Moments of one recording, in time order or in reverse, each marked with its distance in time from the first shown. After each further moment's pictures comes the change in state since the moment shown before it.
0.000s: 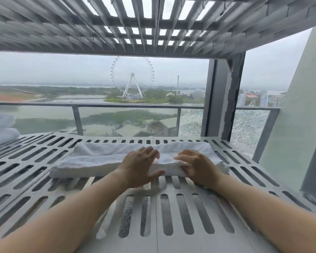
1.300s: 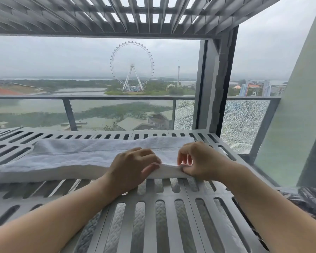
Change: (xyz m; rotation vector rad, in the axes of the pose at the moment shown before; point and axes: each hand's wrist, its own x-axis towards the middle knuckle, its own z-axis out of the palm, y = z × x) left_hand 0.042 0.068 0.014 -0.189 0.362 0.151; right_hand -0.021 0.043 -0.068 0.101 -0.302 0.200
